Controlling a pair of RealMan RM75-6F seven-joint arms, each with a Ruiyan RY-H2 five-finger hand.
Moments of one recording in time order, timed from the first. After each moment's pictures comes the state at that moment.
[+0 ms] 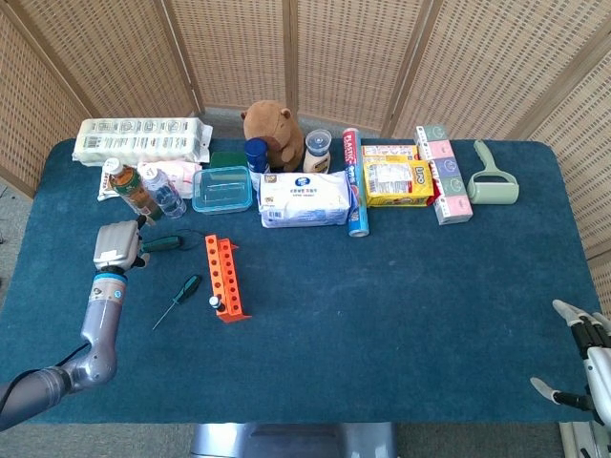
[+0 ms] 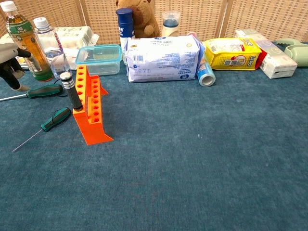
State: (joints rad) left arm -0.67 -1.56 -0.25 -1.24 0.74 1.01 0.41; right arm -0.05 -0.79 -0.02 -1.98 -1.52 1.49 0.10
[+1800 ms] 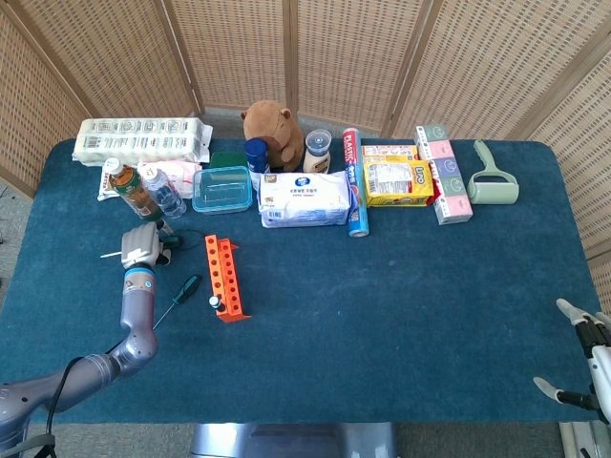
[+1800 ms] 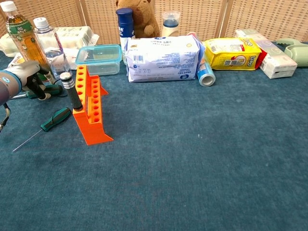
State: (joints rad) left arm -0.75 -1.78 -0.37 -1.00 0.51 0.92 0.49; right arm -0.04 -0.77 -0.02 -1.97 -1.52 1.48 0.15
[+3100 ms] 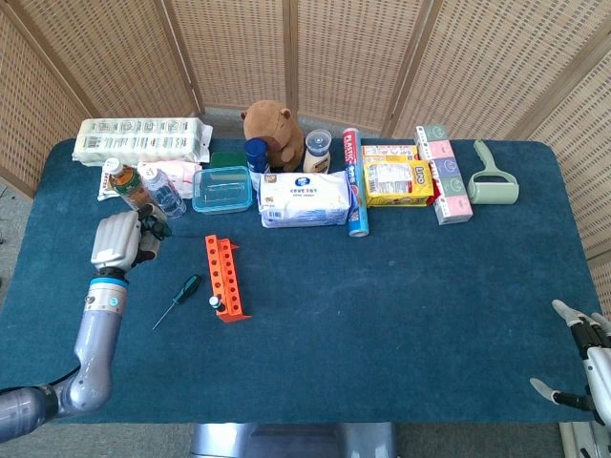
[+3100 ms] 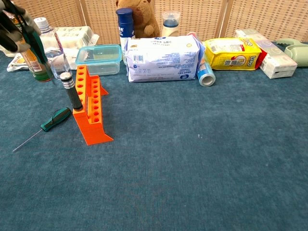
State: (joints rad) left arm -0.60 -1.36 -0.36 -1.77 0.78 1.22 0.43; right arm -0.04 -0.79 -0.02 -1.98 -1.53 1.49 0.11
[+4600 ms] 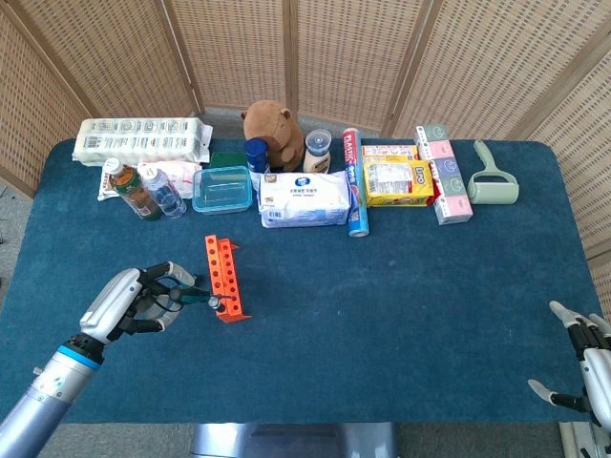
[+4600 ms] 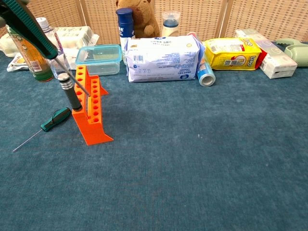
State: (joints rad) left arm -0.39 -0.88 -0.19 -2.29 1.29 1.08 -0.26; right arm -0.05 -0.80 -0.03 -1.98 -1.54 1.49 0.09
